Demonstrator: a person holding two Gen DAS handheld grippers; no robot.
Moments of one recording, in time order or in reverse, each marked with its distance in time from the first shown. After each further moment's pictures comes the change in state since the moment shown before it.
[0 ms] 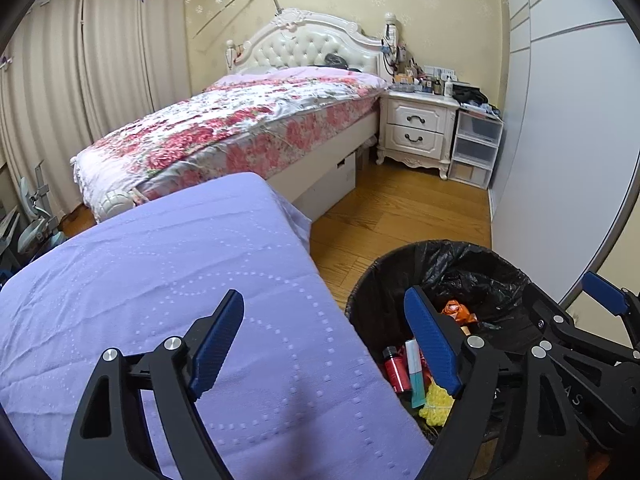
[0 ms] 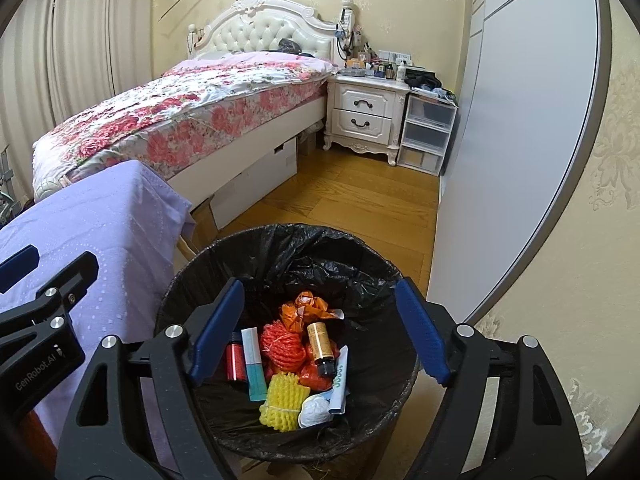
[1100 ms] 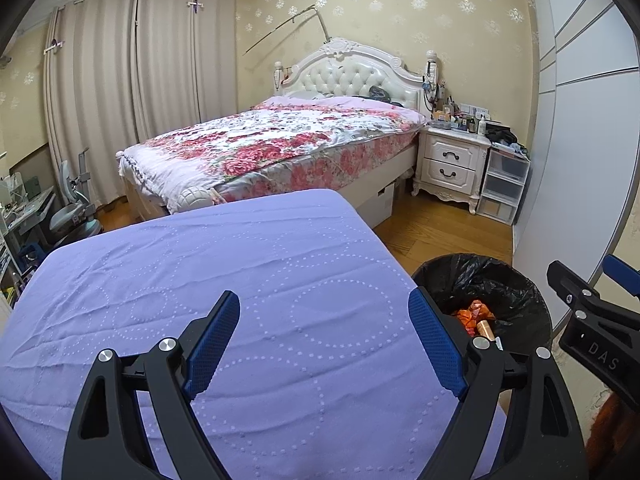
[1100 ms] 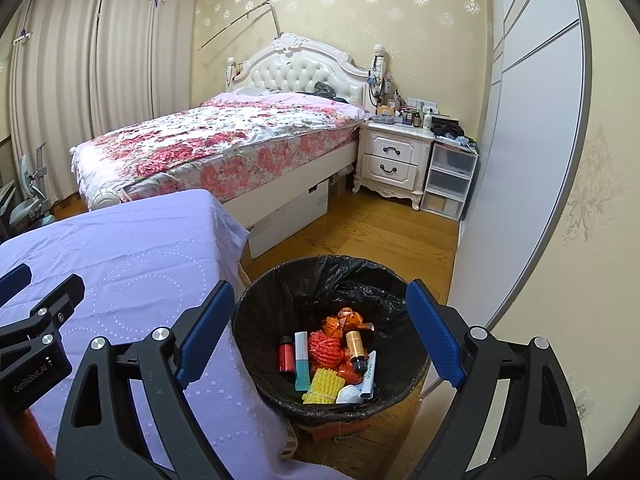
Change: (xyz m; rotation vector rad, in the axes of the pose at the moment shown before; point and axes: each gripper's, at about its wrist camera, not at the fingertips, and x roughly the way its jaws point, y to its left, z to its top) left arm -0.098 0.066 -0.033 -0.098 -0.097 0.103; right arm -0.104 0.037 -0.012 -0.069 -0.155 0.092
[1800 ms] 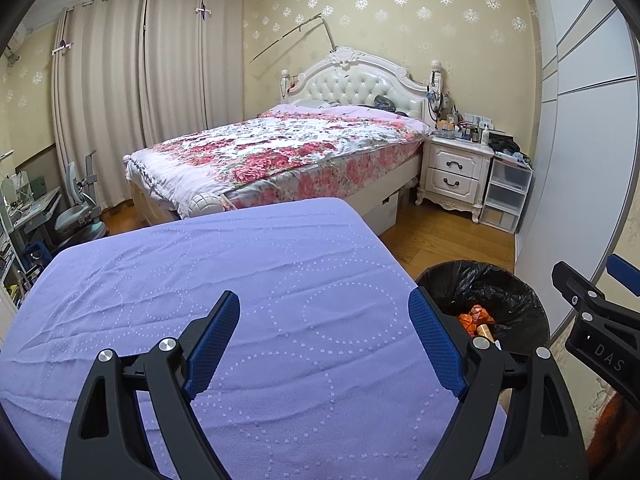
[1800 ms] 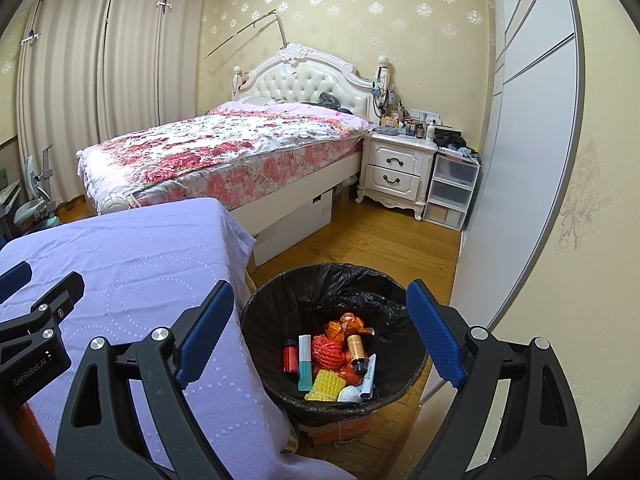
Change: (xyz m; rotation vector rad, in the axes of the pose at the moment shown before) left arm -0.021 0.003 -0.002 -0.011 -0.035 0.012; right arm -0.022 0.001 0.000 -0.009 -0.034 0.011
